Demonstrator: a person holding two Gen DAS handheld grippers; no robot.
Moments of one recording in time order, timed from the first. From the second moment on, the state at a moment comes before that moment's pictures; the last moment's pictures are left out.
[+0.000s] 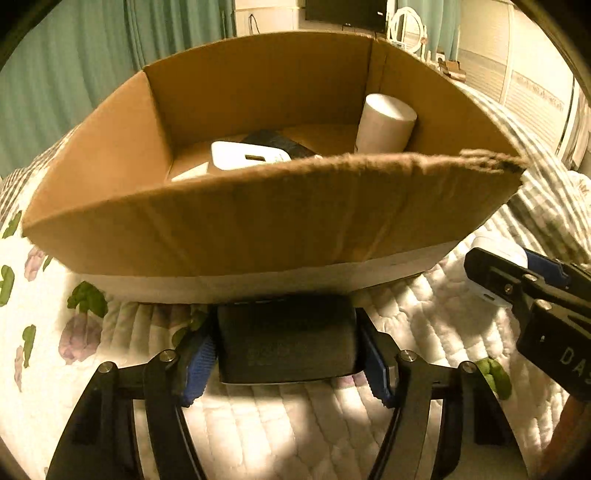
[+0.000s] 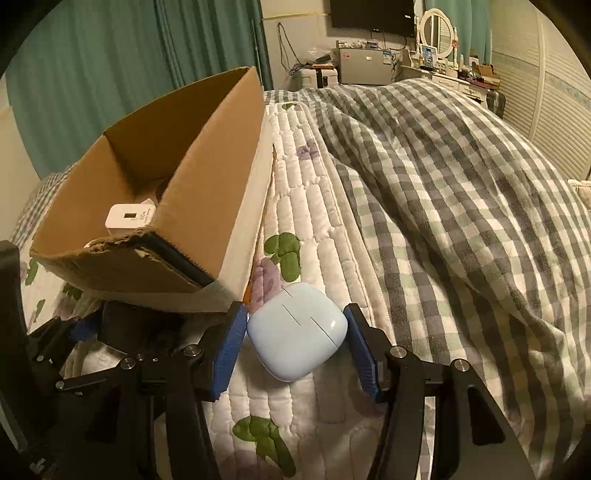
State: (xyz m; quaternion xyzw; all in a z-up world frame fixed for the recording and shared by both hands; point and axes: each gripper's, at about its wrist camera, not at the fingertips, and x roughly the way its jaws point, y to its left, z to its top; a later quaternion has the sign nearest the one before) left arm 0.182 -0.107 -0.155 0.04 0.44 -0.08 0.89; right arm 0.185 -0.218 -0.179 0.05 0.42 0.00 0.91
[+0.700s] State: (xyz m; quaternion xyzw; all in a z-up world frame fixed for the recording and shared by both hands) left arm 0.126 -0.049 -0.087 0.00 0.41 -0.10 0.91; right arm 0.141 -0.186 -0.143 0.01 0.43 0.06 0.90
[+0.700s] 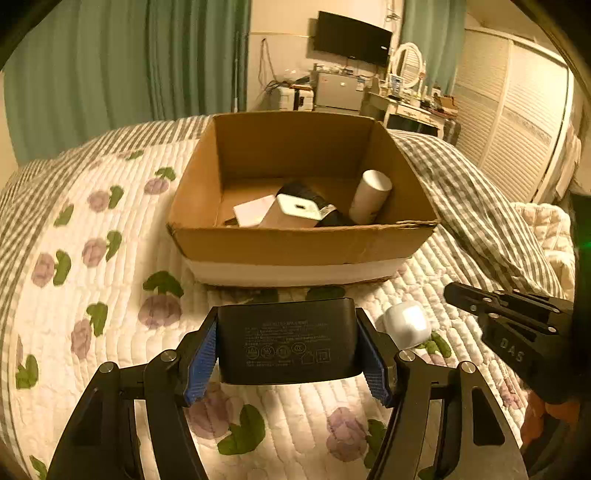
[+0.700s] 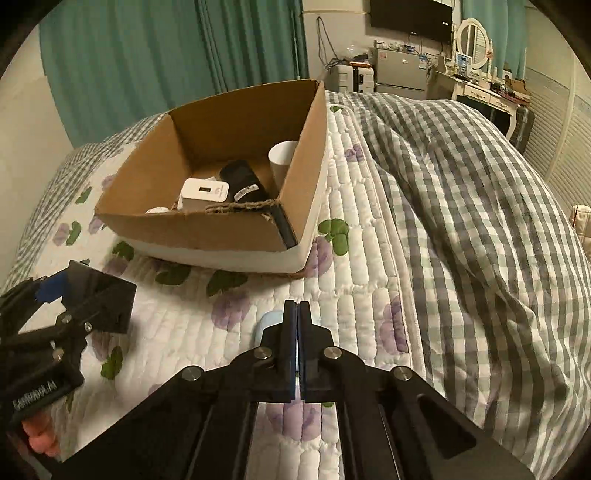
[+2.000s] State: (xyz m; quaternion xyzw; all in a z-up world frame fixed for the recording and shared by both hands) left arm 0.121 -0.042 -0.031 0.01 0.36 -0.07 0.93; right arm 0.152 -0.158 -0.079 -0.01 0.39 0.05 0.92
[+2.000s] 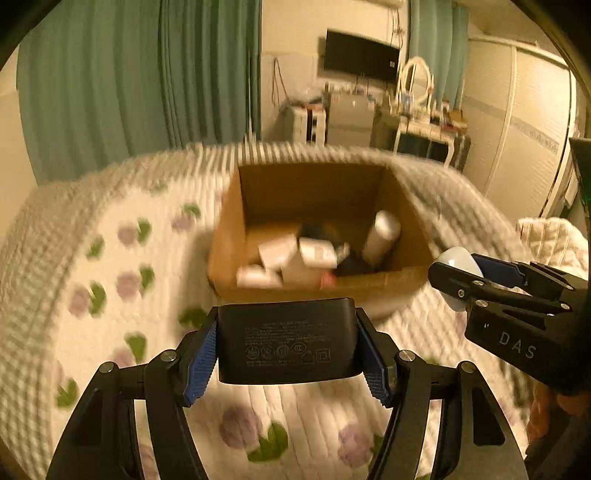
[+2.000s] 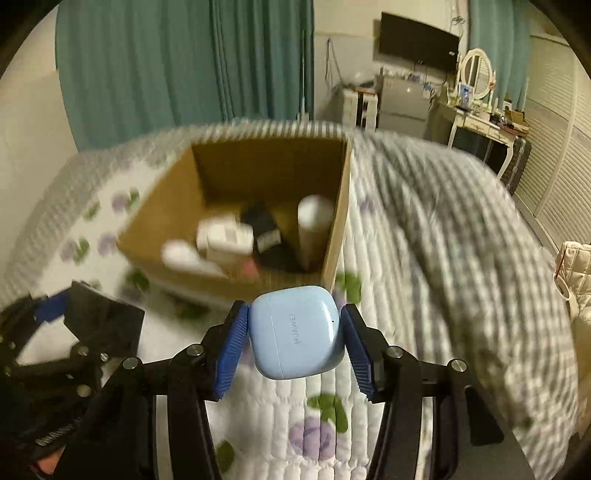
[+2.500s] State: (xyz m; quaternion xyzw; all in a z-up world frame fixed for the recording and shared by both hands) left arm 0.242 -0.036 0.012 0.04 0.32 -0.08 0.94; right arm 0.255 -0.126 0.005 -0.05 0.33 0.10 0.94
